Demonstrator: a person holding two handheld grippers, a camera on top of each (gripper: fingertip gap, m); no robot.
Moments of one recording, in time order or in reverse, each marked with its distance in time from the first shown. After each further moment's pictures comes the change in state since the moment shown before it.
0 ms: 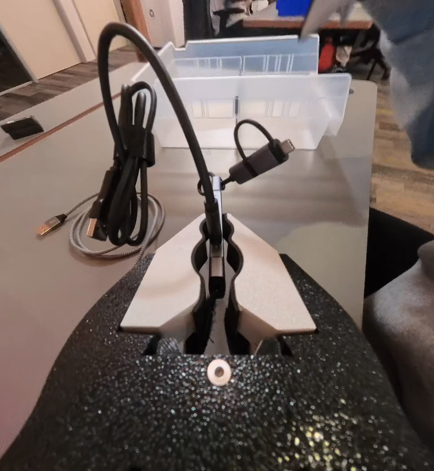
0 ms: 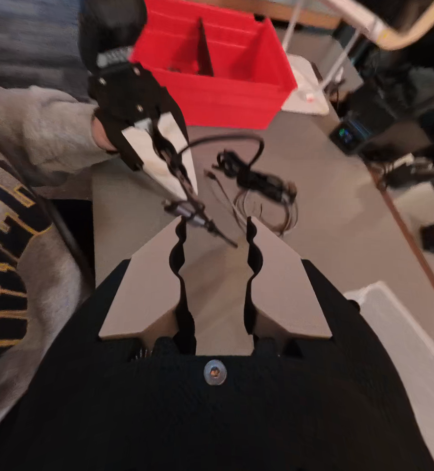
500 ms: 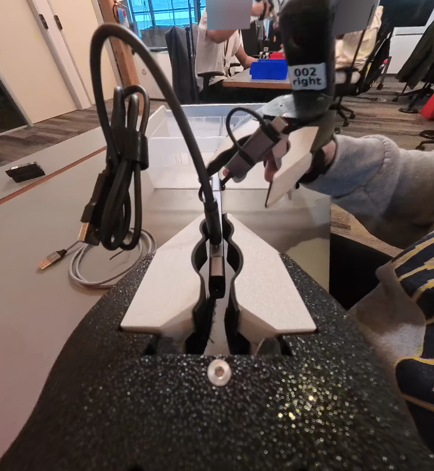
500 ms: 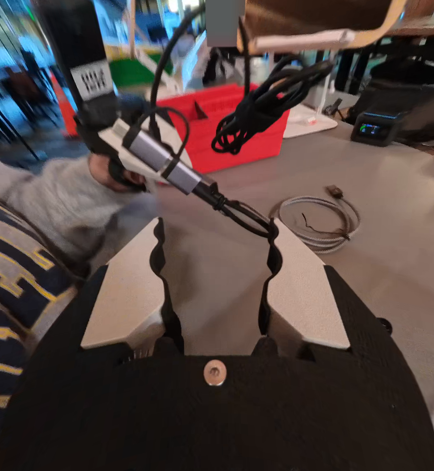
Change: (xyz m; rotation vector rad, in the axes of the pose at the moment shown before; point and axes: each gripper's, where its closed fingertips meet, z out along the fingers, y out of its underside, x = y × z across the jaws) left arm 0.013 -0.040 -0.023 0.149 0.065 -0.003; right arm -0.021 0.031 0.043 0.362 -0.022 0.332
